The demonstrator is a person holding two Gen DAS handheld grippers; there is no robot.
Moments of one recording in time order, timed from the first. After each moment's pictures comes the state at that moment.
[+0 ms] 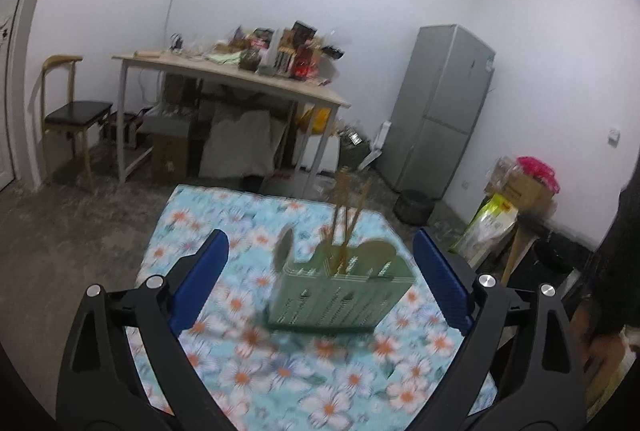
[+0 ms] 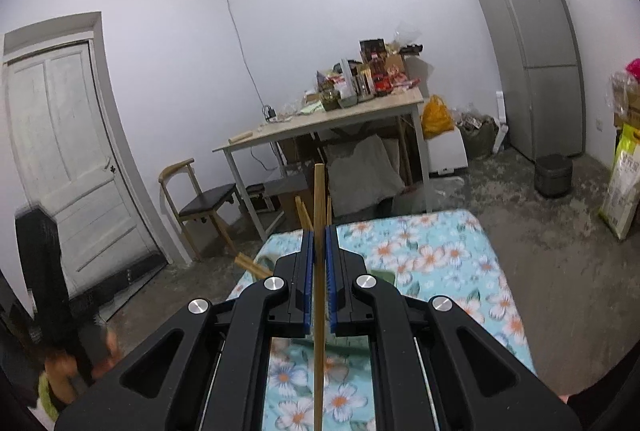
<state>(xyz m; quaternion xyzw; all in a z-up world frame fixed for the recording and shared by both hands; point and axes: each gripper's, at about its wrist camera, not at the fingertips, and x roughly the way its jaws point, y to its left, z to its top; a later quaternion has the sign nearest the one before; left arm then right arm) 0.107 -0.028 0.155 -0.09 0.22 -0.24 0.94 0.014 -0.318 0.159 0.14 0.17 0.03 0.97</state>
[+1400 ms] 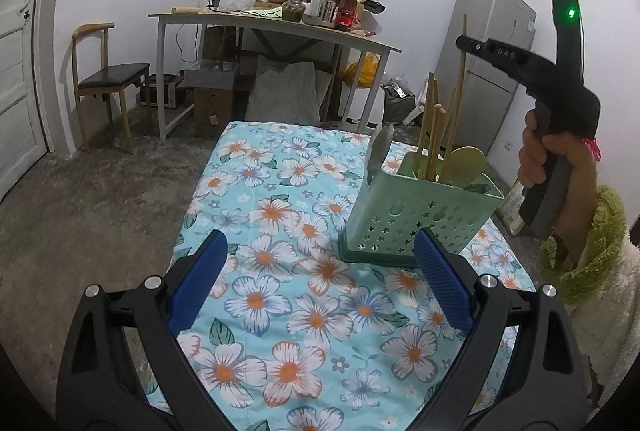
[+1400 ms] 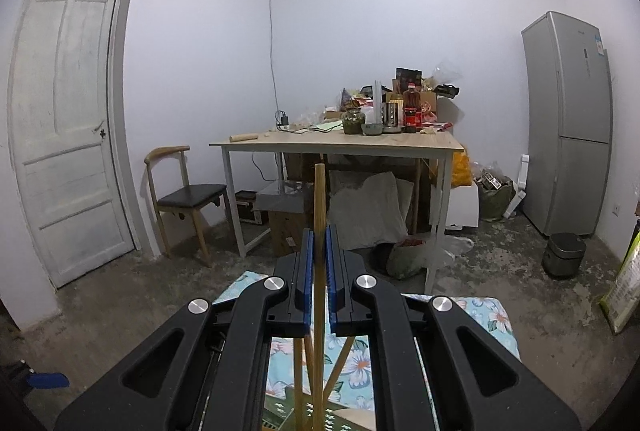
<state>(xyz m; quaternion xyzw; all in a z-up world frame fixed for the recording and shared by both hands) 0.114 0.008 0.075 -0.06 0.29 -0.18 0.94 0.194 -0.268 0.145 0.02 0.14 0.04 0.99</state>
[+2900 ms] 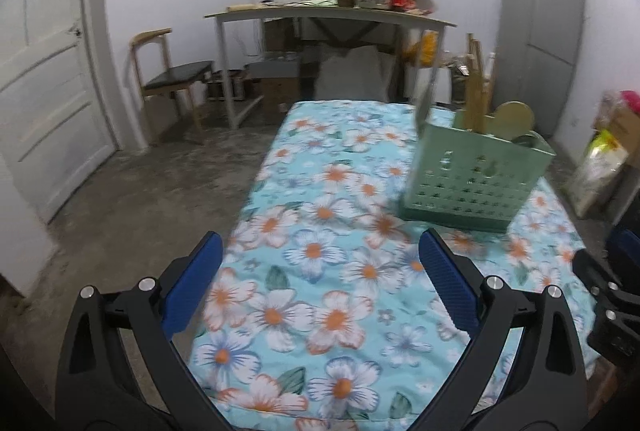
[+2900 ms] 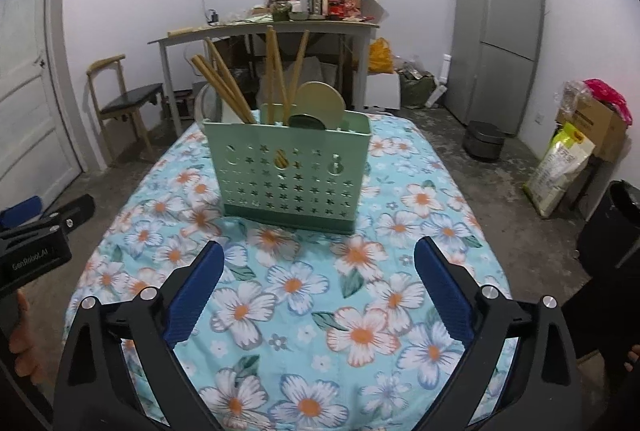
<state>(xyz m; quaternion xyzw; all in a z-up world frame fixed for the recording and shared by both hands) 0.071 -0.004 0.067 0.01 0.32 -0.04 0.95 -0.002 -0.234 0.044 0.03 0.32 -0.11 0.94</state>
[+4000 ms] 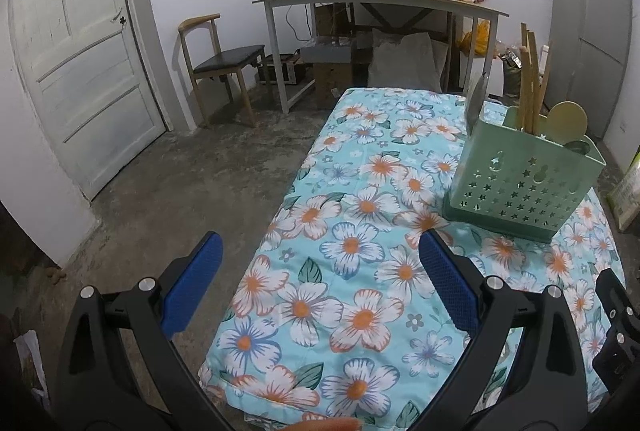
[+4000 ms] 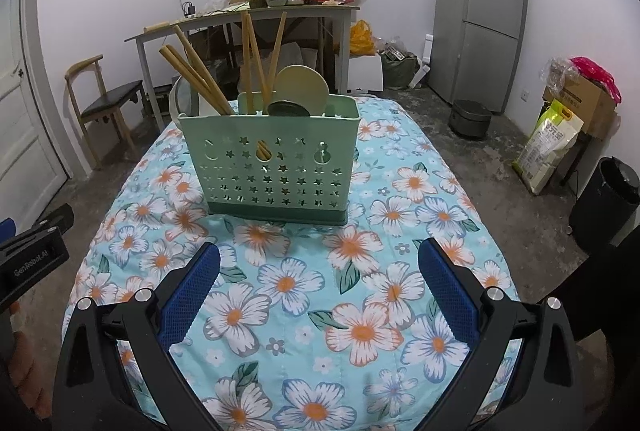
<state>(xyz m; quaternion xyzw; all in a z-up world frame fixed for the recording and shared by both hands) 0.080 -0.012 0.070 0.02 0.35 0.06 0.93 0.010 -0.236 0.037 0.05 0.34 -0.14 0.93</state>
